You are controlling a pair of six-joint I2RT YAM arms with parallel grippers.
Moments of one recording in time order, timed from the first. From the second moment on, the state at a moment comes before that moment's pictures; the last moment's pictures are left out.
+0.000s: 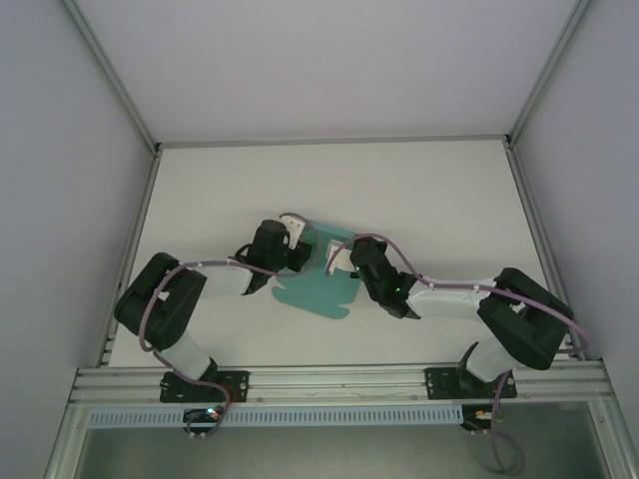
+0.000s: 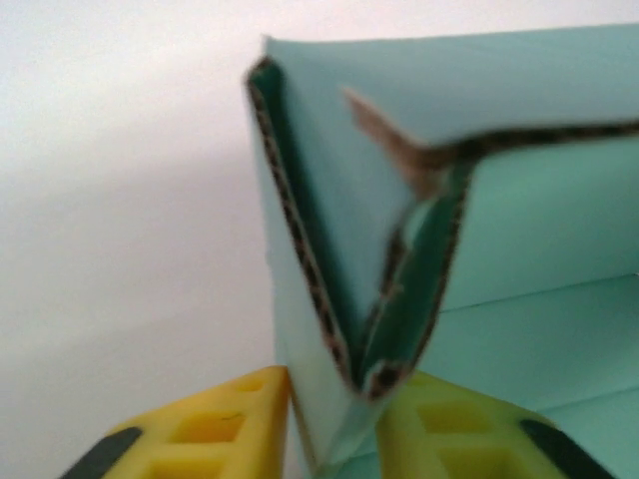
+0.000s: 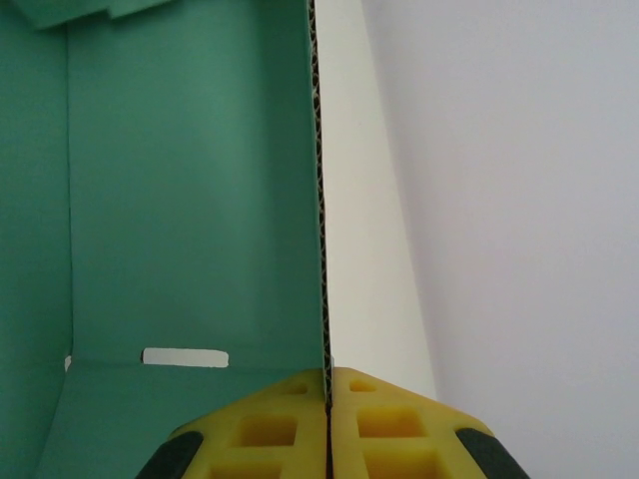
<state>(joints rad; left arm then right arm) -0.62 1.64 0.66 0.36 0.05 -0.12 0.84 1.51 0.62 0.41 0.63 -0.96</state>
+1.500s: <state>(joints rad) -0.65 1.73 0.57 0.58 -0.13 -0.28 0.85 1.52 0.67 0.31 0.61 -0.82</state>
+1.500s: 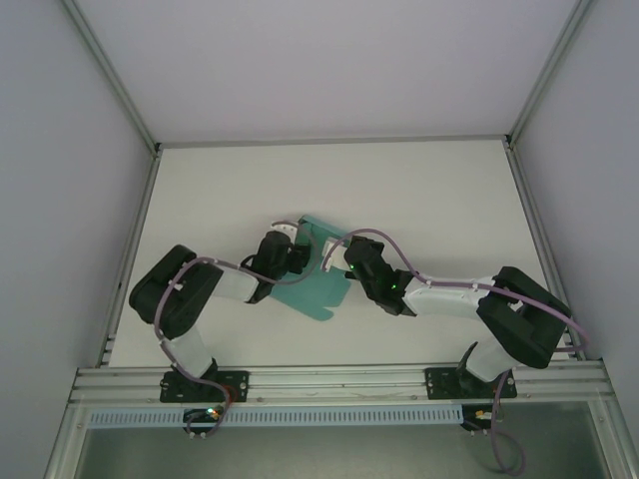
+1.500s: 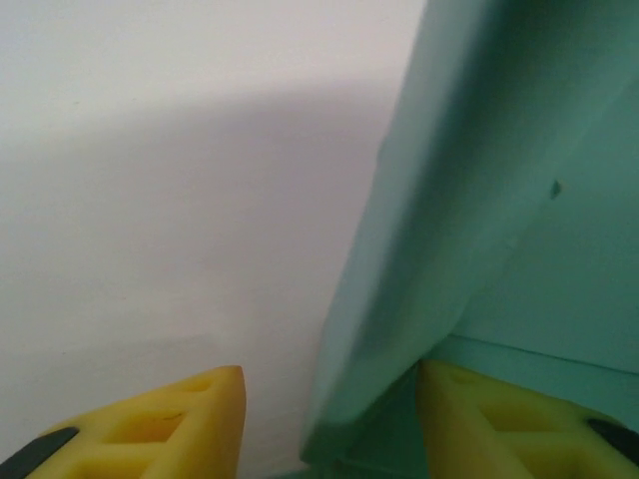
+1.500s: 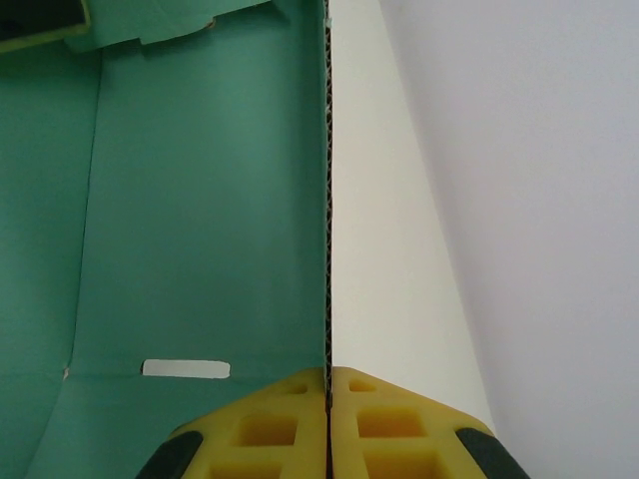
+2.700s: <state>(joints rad) -0.59 1.75 0.70 0.55 0.03 -0.14 0.85 1.52 0.67 0.30 0.59 -0.84</state>
